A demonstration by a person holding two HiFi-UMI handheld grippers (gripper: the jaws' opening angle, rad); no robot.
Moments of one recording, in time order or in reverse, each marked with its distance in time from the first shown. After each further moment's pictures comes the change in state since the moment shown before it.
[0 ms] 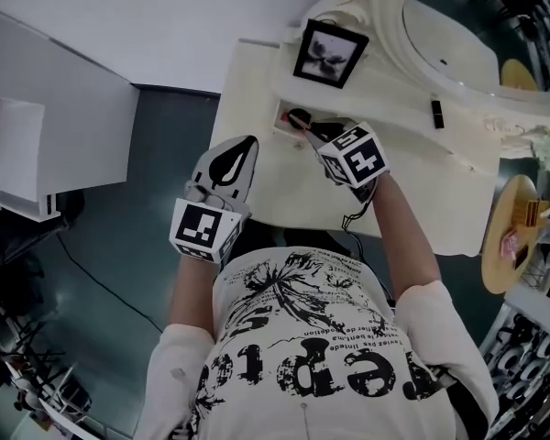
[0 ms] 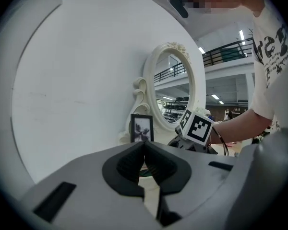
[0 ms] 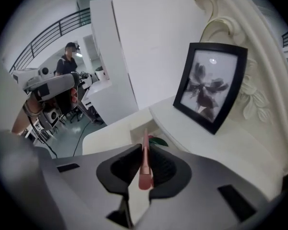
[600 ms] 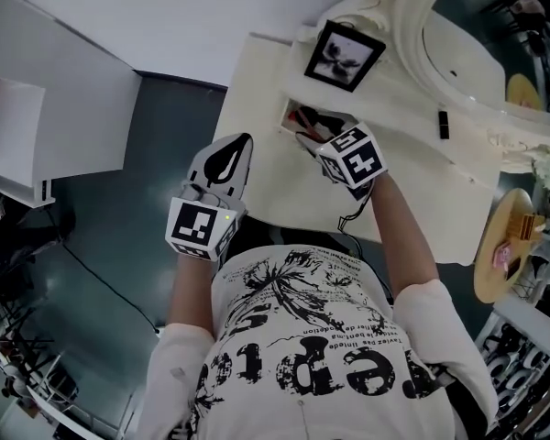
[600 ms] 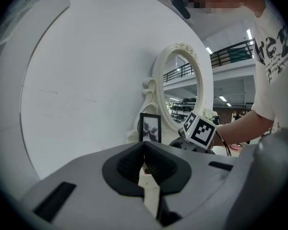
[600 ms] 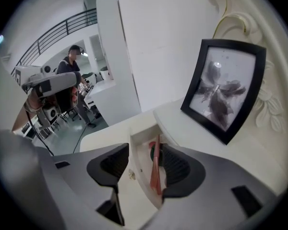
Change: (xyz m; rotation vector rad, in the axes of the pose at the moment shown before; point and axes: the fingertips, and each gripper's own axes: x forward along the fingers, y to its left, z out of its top) left arm -0.009 0.027 -0.009 -0.042 -0.007 0.073; right arm 0.025 0.007 0.015 -0.056 -0.033 0.034
